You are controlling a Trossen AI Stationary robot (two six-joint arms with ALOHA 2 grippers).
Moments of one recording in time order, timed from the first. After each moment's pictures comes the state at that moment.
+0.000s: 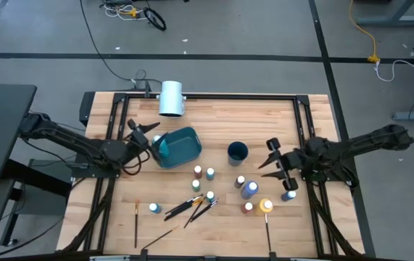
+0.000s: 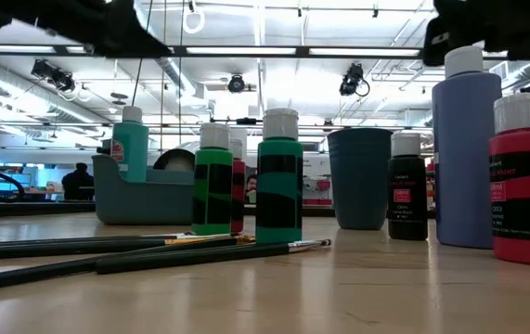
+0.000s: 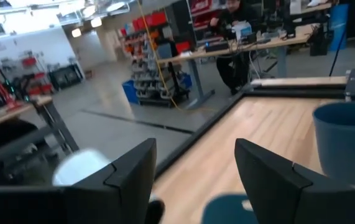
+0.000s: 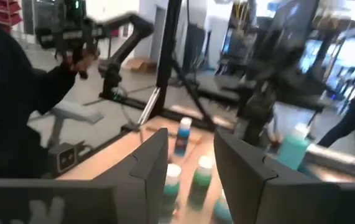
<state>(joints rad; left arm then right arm) -0.30 0.80 0.40 0.37 -1.06 0.20 0.15 0.68 0.19 0.57 -0.23 -0.15</state>
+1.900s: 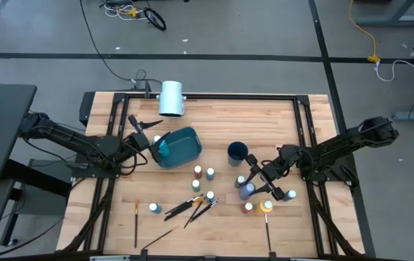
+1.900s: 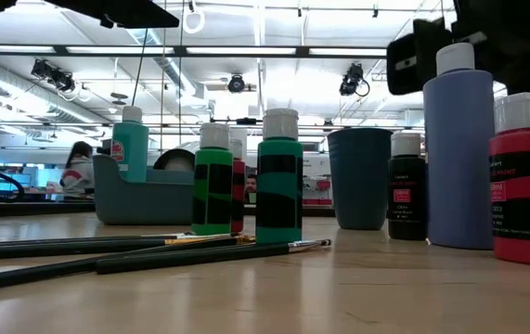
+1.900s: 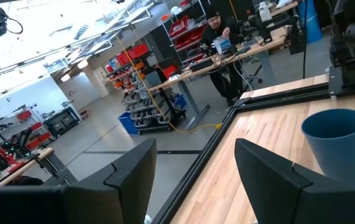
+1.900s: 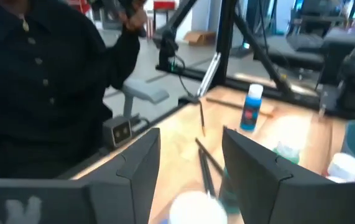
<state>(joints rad) -0.30 0.80 0.49 0.37 -0.95 0.48 0.17 1.23 0.27 0.88 -0.45 -0.08</state>
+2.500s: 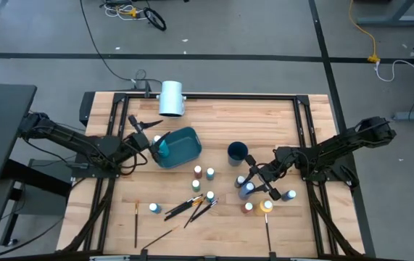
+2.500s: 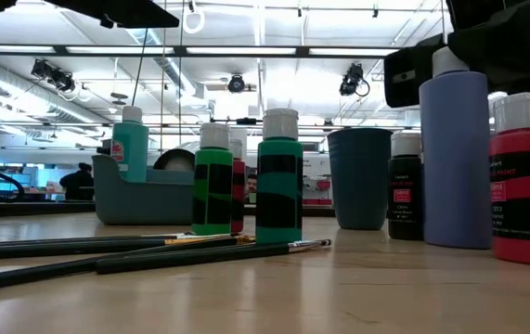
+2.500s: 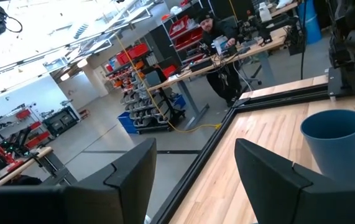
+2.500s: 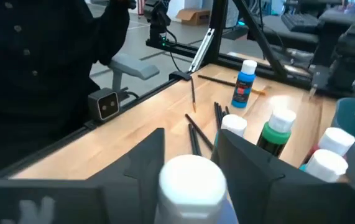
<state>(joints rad) -0.30 0.80 0.49 0.37 -0.95 0.47 0.17 1.27 0.27 0.84 -0.41 -0.17</state>
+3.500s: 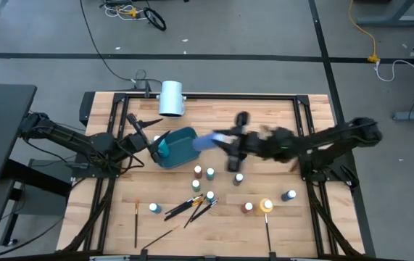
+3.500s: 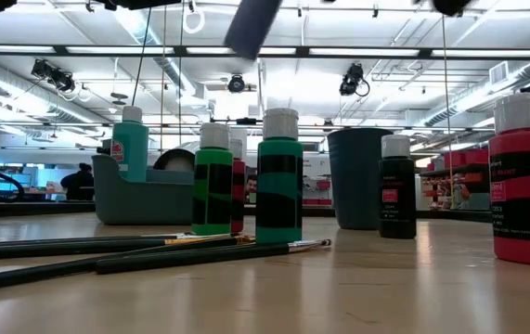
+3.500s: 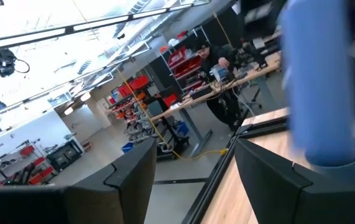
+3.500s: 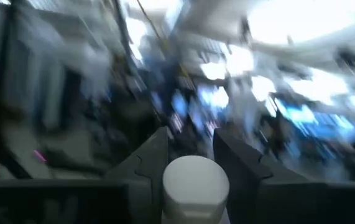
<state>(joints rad) -0.30 0.80 0.49 0.54 -0.87 0.66 0.10 1.51 0.94 0.94 0.25 -0.29</state>
